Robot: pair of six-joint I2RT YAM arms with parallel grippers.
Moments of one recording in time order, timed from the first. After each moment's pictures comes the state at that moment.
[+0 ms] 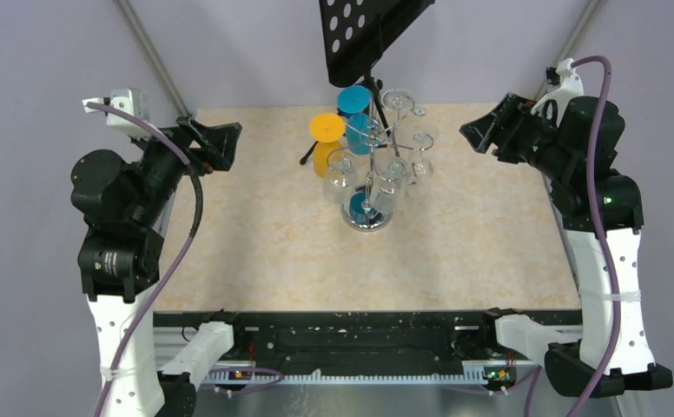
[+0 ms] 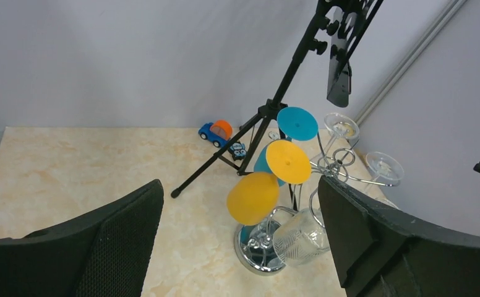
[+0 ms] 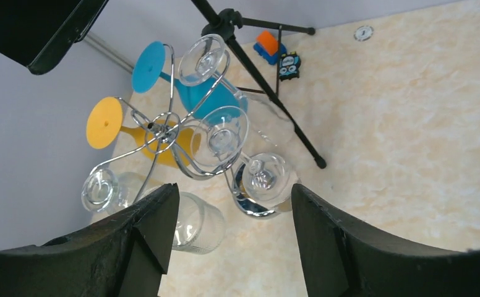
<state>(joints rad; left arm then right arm) -0.06 0.92 1.62 -0.61 0.25 -0.35 0.13 1.09 1.68 -0.85 -0.21 0.41</state>
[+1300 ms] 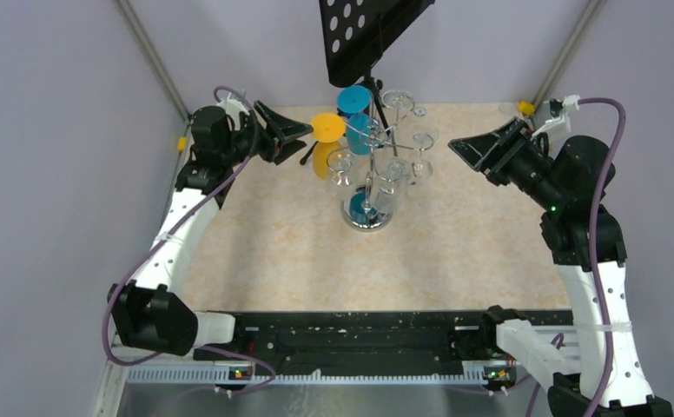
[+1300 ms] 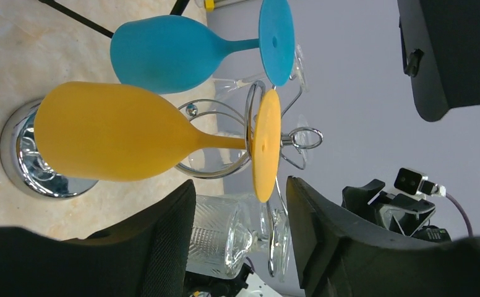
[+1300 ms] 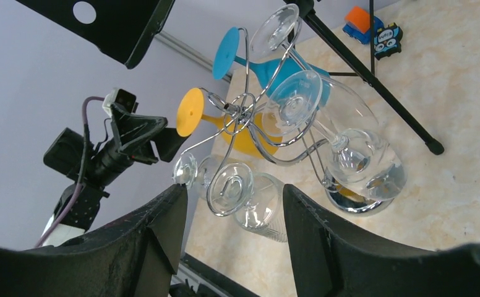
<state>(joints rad) -0.14 1.30 1.25 -0.14 0.66 -1.13 0.13 0.88 1.31 -0.55 -0.39 0.79</state>
